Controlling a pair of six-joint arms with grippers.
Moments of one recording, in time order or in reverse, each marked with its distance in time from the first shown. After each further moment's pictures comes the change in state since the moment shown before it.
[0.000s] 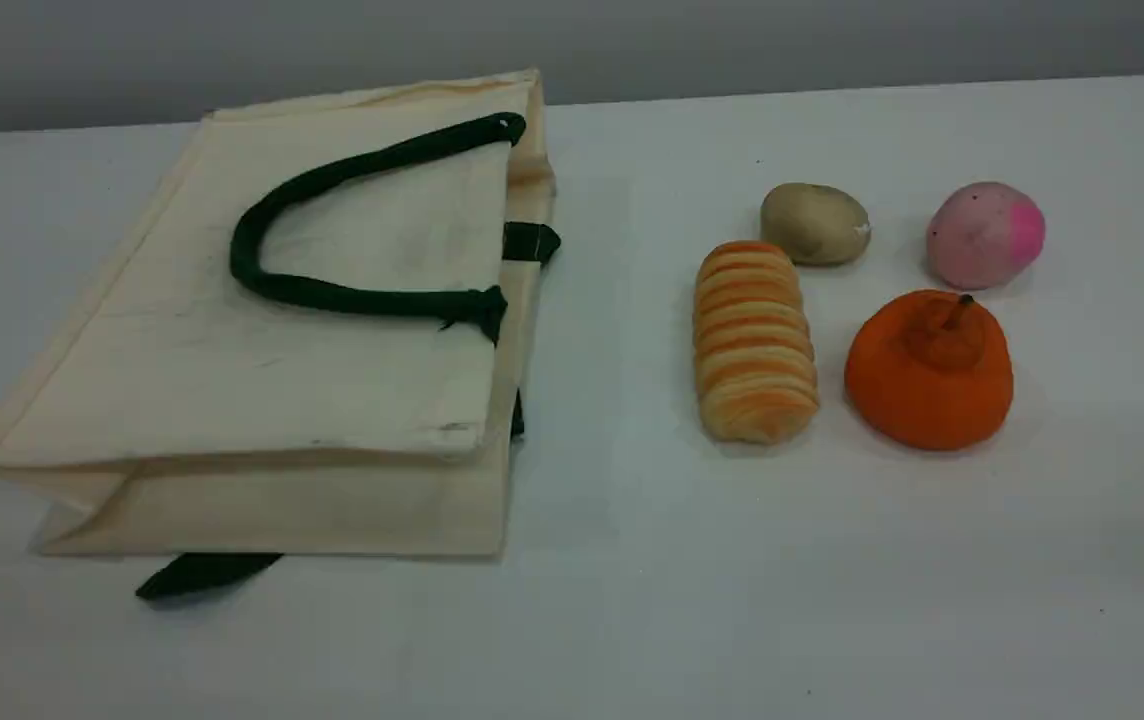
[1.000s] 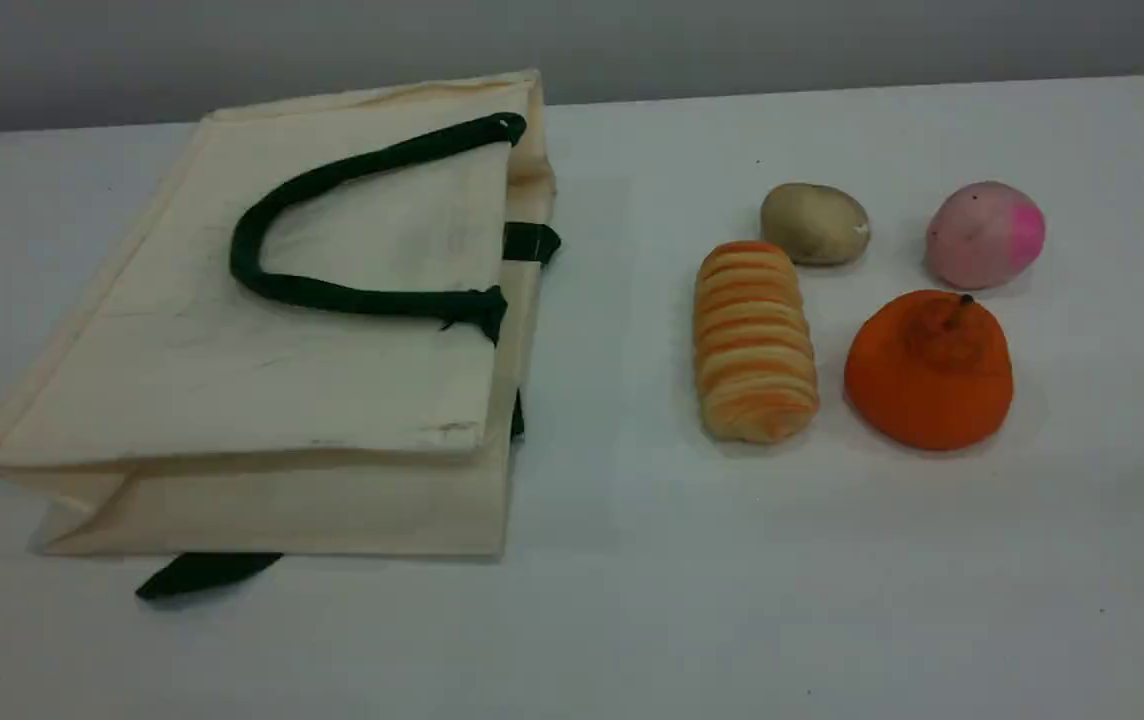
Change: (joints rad) left arm 0.000 0.333 -0.180 -0.032 -0.084 0.018; right arm 0.000 0.154 -0.026 0.162 -0.122 -0.073
